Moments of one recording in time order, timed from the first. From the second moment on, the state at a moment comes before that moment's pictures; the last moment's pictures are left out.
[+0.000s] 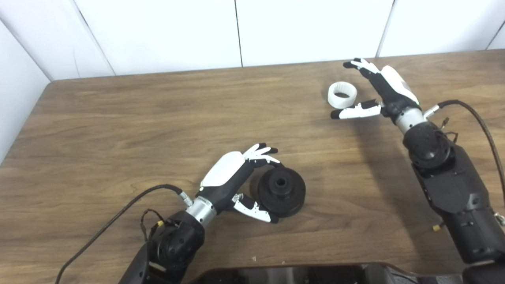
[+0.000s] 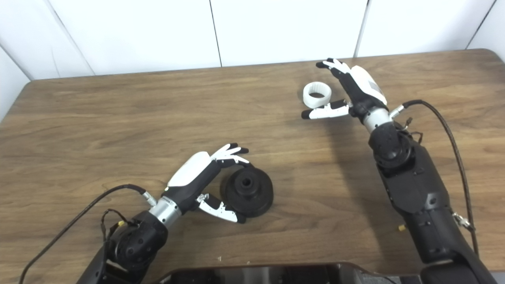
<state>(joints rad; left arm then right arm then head) -0.08 0.24 -0.43 -0.22 0.56 0.10 -0.25 -0.47 -0.37 0.14 0.21 -0.48 0.10 0.11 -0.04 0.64</state>
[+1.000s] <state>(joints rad) -0.06 0.24 -0.43 -0.22 0.55 0.09 -0.23 -0.58 -0.38 0.16 0.50 -0.49 0.06 0.10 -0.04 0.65</state>
